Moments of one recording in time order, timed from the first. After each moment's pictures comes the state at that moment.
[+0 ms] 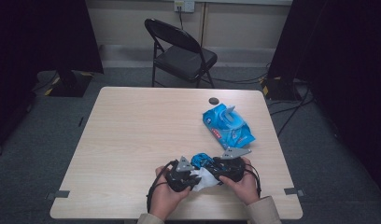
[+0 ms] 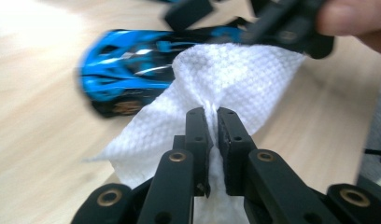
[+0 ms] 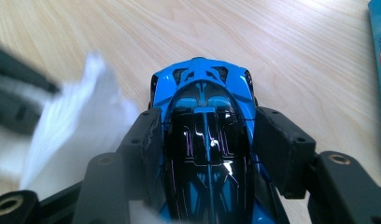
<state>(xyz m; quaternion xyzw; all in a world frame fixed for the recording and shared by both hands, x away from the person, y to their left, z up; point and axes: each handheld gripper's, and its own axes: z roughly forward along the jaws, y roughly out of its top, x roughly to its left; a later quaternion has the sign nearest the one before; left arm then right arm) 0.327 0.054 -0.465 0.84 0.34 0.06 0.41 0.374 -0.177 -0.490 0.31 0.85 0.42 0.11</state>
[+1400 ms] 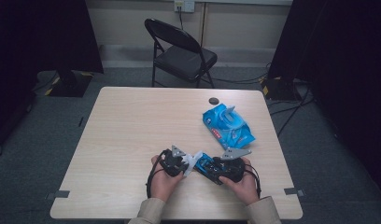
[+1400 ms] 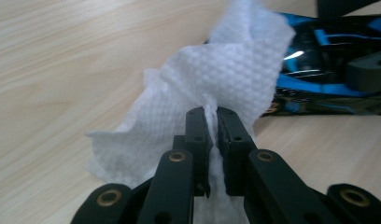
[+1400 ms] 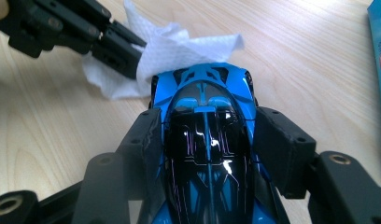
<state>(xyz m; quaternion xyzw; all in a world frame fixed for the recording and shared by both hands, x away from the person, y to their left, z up) 0.370 0.060 -0.493 0.83 0.41 0.10 0.35 0.374 -0.177 -0.491 0.30 0.85 0.43 0.11</state>
